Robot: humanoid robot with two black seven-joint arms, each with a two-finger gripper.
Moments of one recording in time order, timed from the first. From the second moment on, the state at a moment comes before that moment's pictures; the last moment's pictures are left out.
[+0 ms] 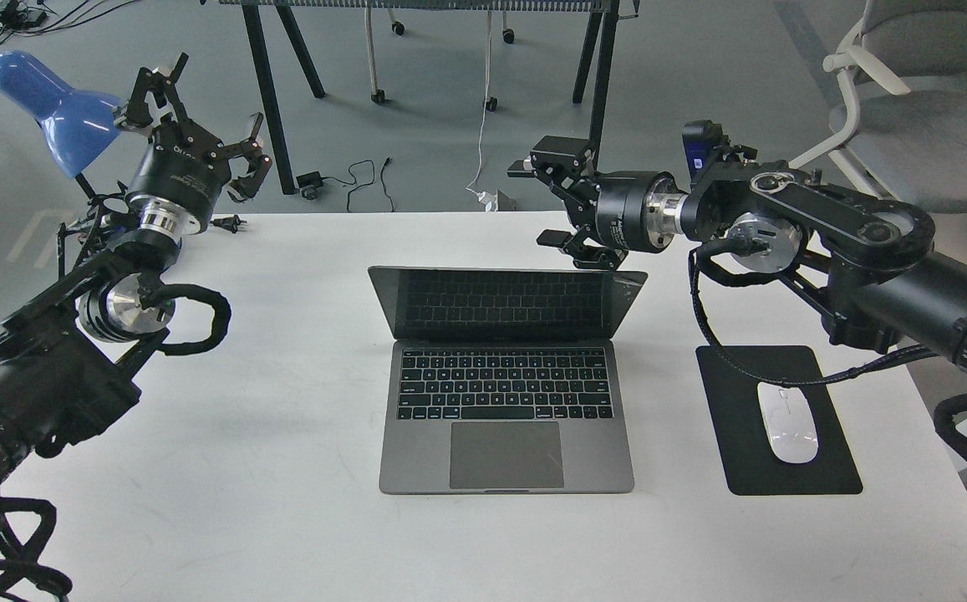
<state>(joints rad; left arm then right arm) -0.79 0.31 -0.71 -0.63 -0.05 -0.38 -0.49 1.15 -0.29 0.20 0.87 -0.30 0.44 -0.12</state>
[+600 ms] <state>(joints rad) -0.79 0.31 -0.71 -0.63 -0.05 -0.38 -0.49 1.12 -0.35 0.07 1.09 -0.30 0.49 -0.12</state>
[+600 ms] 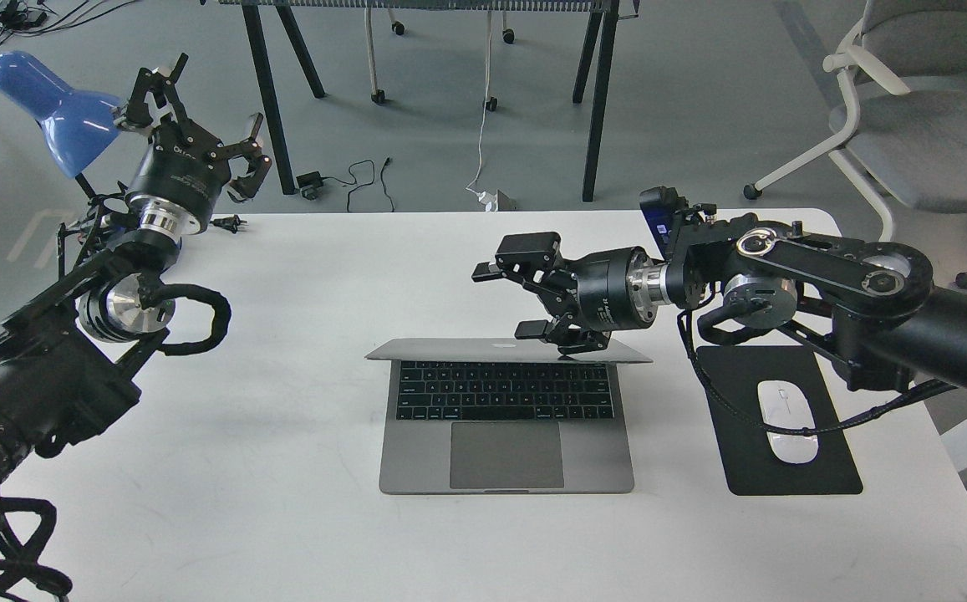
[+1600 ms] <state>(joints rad) -0.79 0.31 -0.71 -0.63 -0.05 -0.39 -0.49 0.90 -0.33 -0.02 1.05 -0.42 0.43 -0.12</state>
